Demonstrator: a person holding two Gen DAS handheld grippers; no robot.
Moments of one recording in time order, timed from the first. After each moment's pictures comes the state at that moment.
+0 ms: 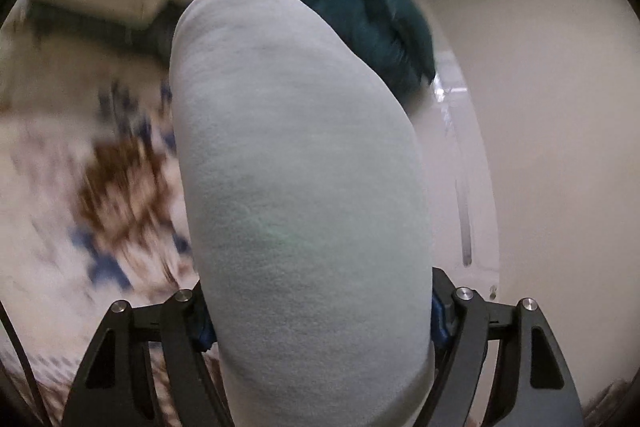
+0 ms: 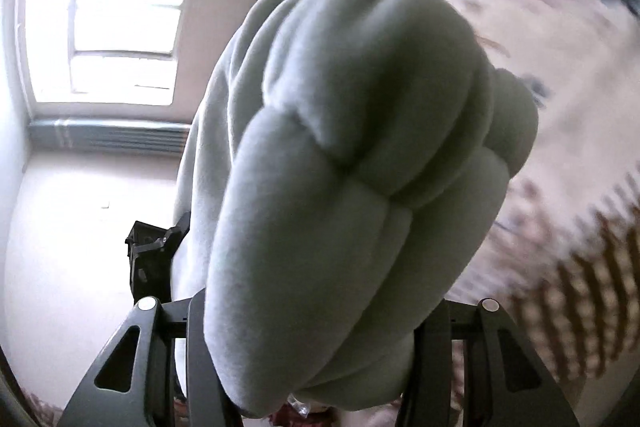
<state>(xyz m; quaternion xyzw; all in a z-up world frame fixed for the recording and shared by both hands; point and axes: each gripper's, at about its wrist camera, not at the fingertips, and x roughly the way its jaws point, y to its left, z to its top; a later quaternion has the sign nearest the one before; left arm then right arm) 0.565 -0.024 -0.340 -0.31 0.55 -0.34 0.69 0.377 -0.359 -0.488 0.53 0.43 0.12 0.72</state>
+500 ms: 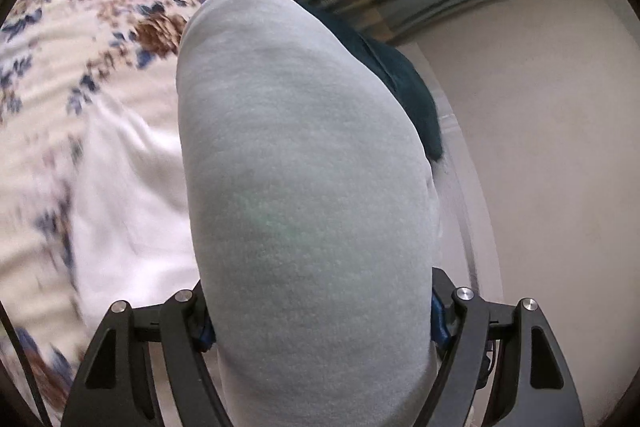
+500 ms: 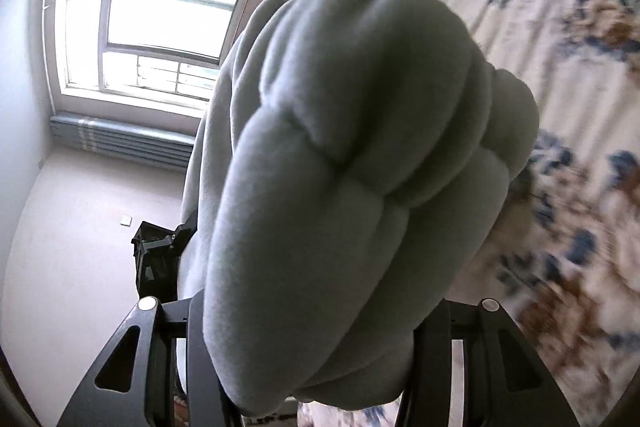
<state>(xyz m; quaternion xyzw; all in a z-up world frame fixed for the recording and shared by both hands) 0.875 0.129 -0.283 -0.28 0.51 -0.35 0.73 0.699 -0.220 -0.439 0.53 0.36 0.15 0.75</state>
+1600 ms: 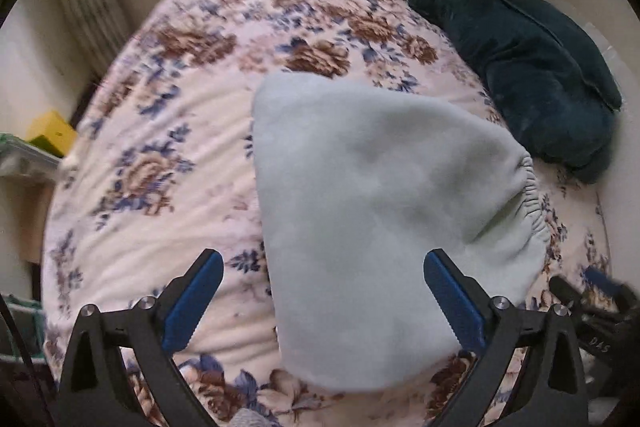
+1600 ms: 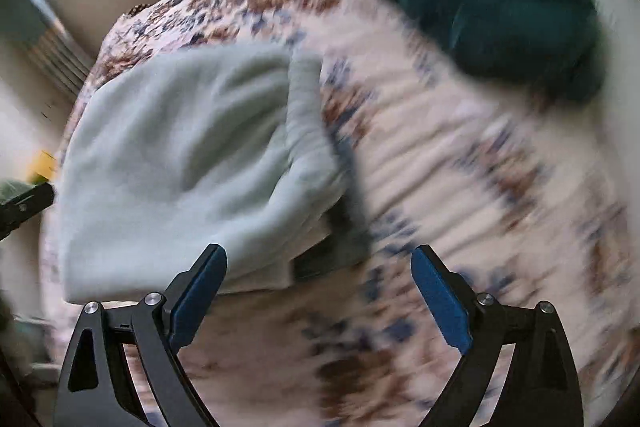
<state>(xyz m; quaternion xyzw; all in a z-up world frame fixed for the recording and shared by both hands) 0.864 0.124 -0.319 0.02 0.53 -0.08 0.84 0.820 -0.119 -0.430 0.10 0.54 -0.11 0.83</state>
